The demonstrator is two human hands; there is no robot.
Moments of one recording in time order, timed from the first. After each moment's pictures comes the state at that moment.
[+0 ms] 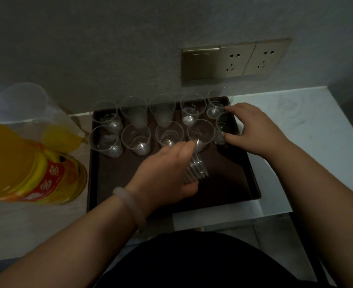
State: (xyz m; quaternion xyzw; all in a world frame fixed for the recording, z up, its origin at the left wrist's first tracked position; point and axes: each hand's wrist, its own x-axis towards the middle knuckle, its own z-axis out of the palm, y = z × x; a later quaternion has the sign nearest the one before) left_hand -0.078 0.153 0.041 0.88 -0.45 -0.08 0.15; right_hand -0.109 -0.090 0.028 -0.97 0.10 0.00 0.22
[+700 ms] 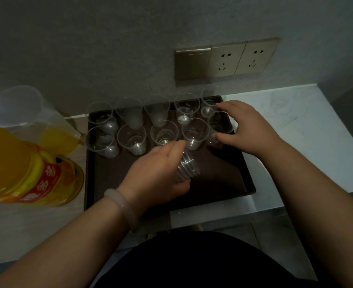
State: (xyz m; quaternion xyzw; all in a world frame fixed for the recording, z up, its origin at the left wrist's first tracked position) left_hand -0.082 0.161 0.044 0.88 -0.44 -0.09 0.12; right_hand -0.118 -0.084 0.029 -0.96 0.10 -0.03 0.25
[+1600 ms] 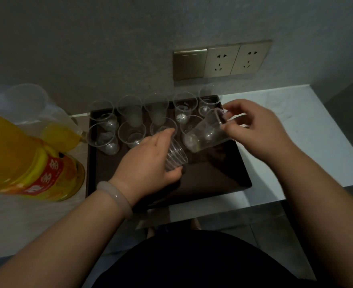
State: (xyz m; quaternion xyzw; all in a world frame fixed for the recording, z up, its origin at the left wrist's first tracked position) left_hand -0.083 0.173 0.055 0.90 -0.41 -0.06 0.12; right_hand -0.158 -0.043 0.081 -0.85 0.20 -0.10 0.48
